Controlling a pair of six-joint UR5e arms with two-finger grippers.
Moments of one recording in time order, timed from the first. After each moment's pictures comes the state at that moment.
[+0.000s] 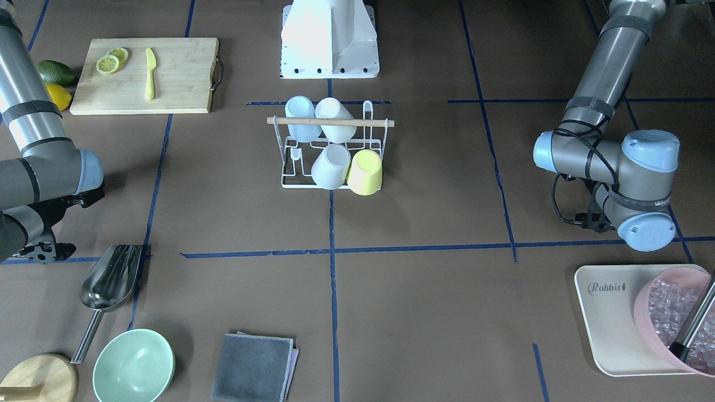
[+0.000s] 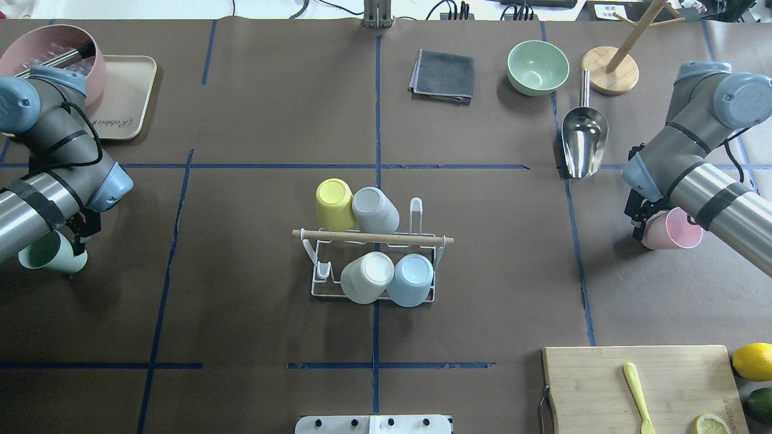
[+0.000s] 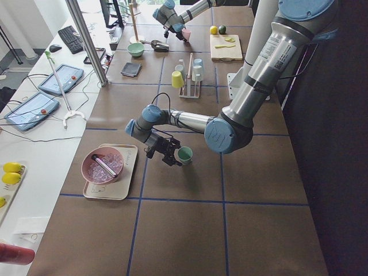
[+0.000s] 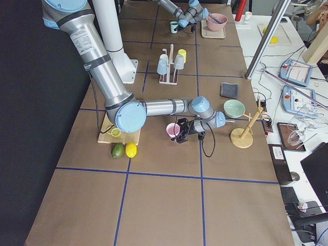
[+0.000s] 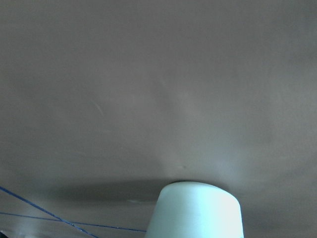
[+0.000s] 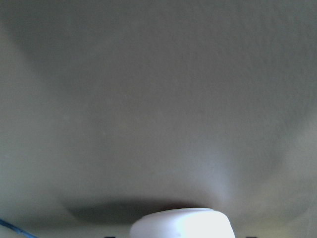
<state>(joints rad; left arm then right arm) -0.96 -2.09 -1.14 -0.72 -2.31 0.18 1.01 -1.08 1.11 -2.36 2.54 -0.23</state>
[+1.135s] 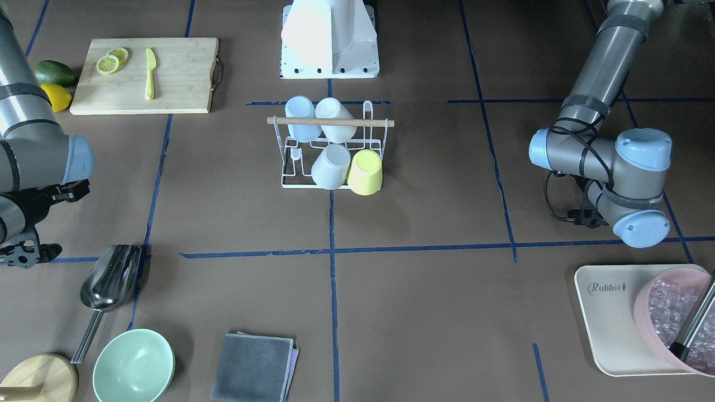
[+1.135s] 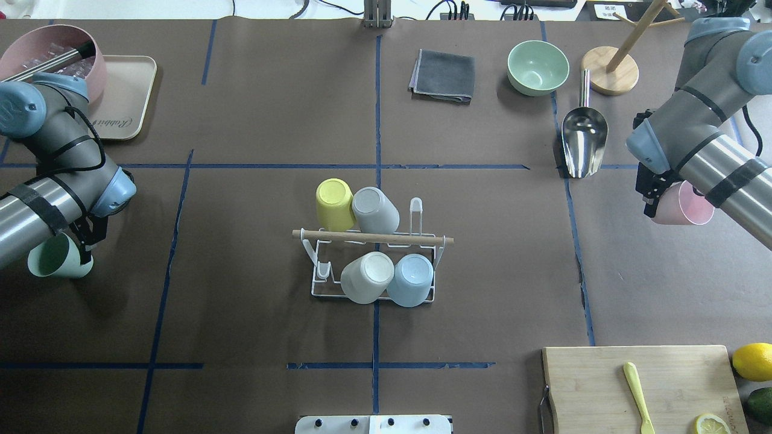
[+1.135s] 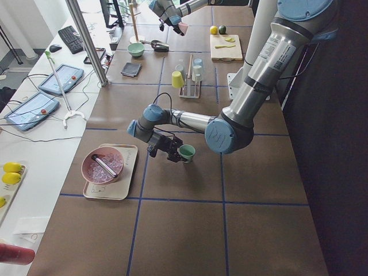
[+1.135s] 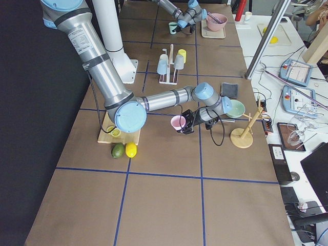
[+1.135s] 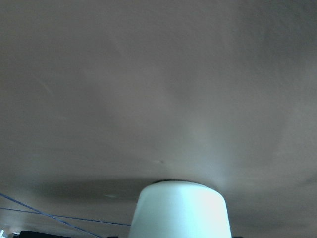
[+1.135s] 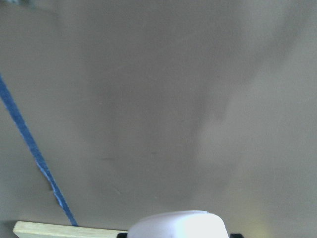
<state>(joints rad) -0.95 -2.09 -1.16 -0.67 -2.41 0.18 1.09 -1.06 1.30 -2.41 2.45 -0.23</state>
